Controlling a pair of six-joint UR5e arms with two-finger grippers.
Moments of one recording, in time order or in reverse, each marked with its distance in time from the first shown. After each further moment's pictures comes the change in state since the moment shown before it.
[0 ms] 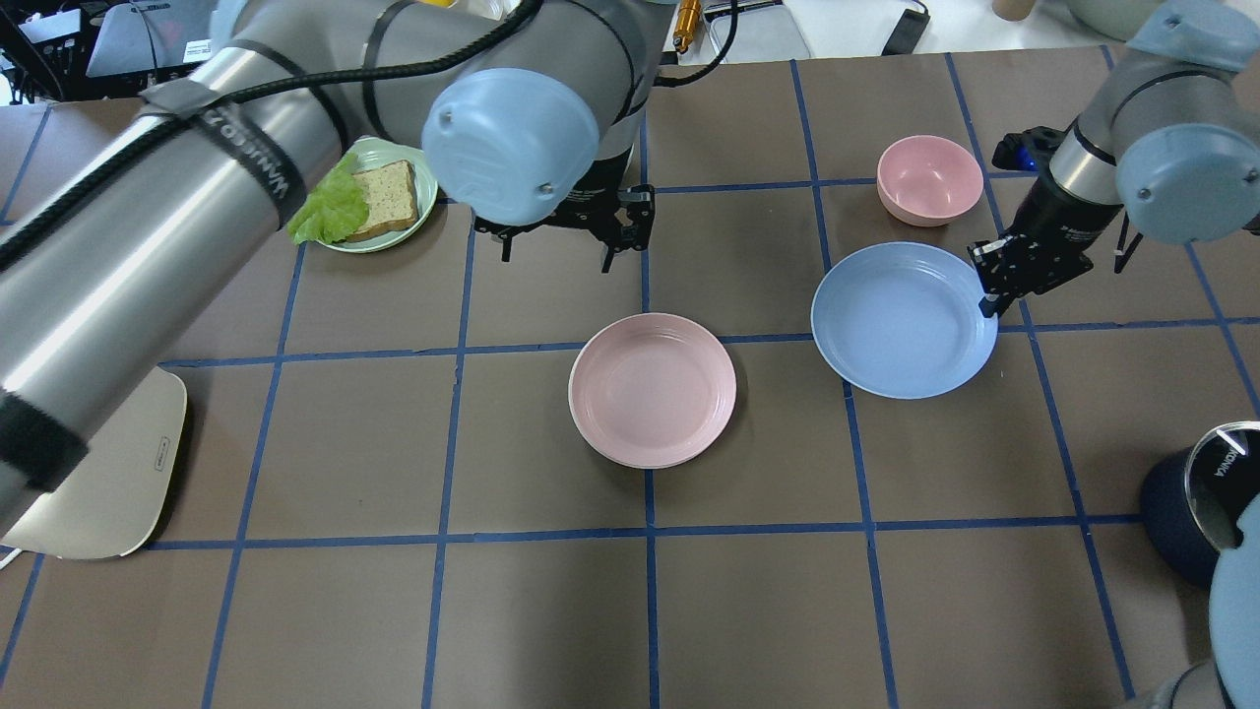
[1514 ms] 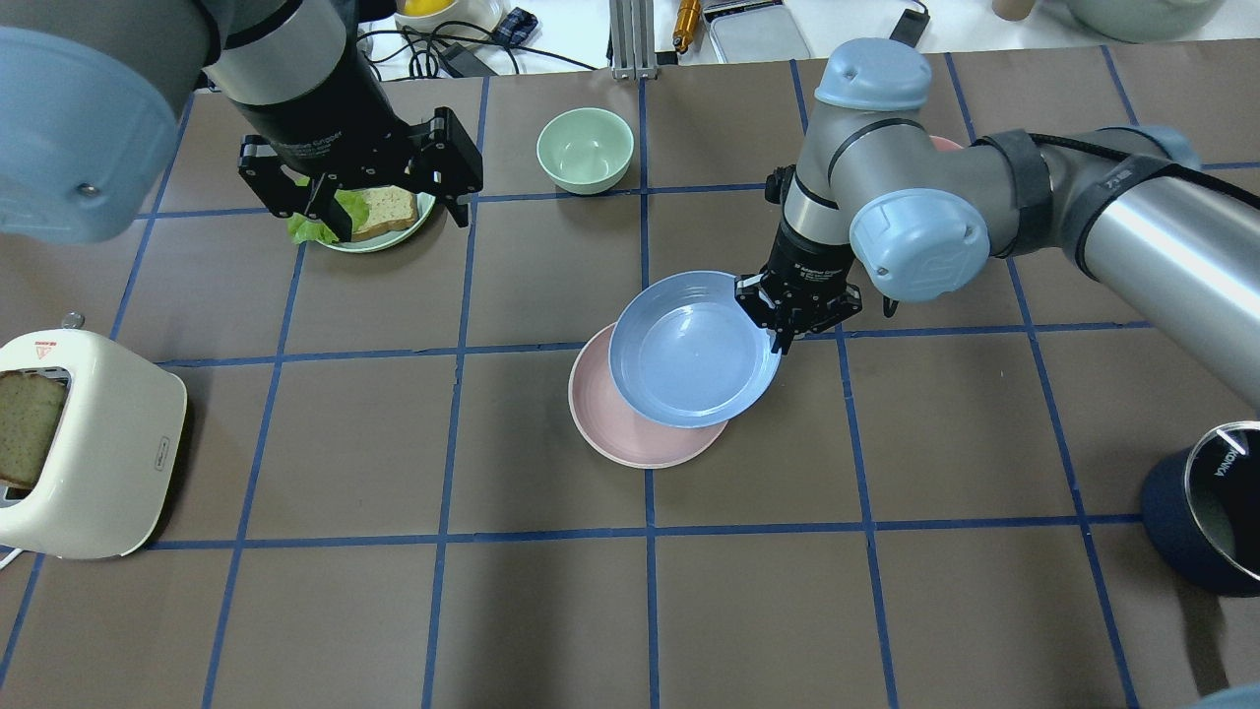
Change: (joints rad) left arm 0.267 0.306 -0.115 0.011 -0.260 0.208; right arm 0.406 -0.011 0.017 -0.021 0.065 0.506
